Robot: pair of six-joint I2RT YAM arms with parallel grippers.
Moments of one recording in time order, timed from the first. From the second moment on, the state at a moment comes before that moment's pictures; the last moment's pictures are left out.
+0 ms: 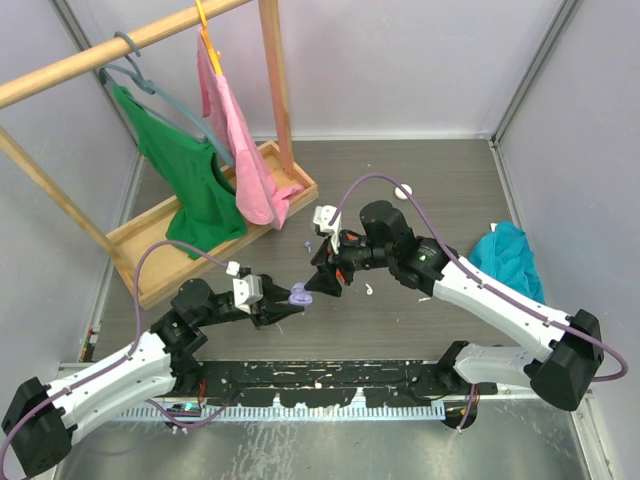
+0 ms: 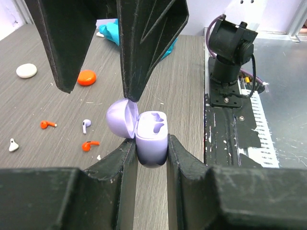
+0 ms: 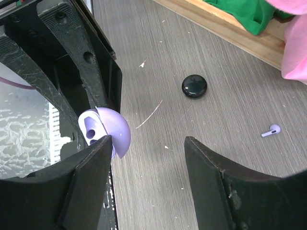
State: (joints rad) left arm -0.80 0.64 0.24 0.47 0.60 -0.01; right arm 0.82 1.17 1.00 -0.29 -0.58 -0.11
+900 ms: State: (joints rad) left arm -0.81 0.71 0.14 0.49 0.20 0.02; right arm 0.69 1.40 1.02 -0.41 -0.01 0.13
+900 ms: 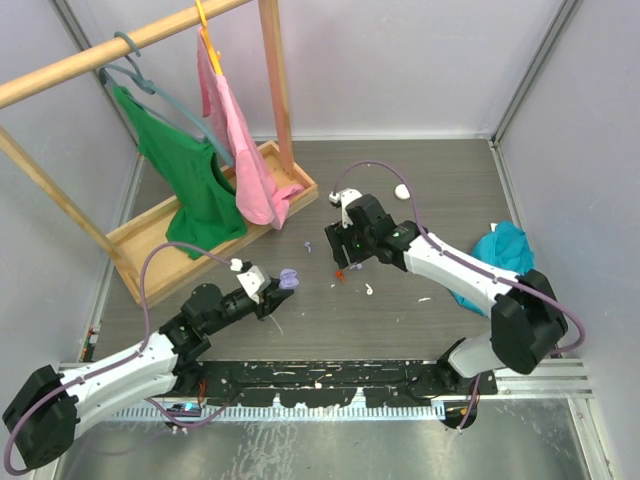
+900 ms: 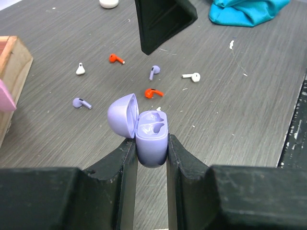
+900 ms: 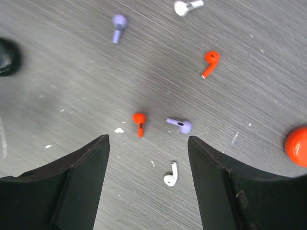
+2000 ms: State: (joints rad) left arm -0.81 0.71 0.09 0.55 0.10 0.04; right arm 0.68 1.72 1.00 -0.36 0.34 0.32
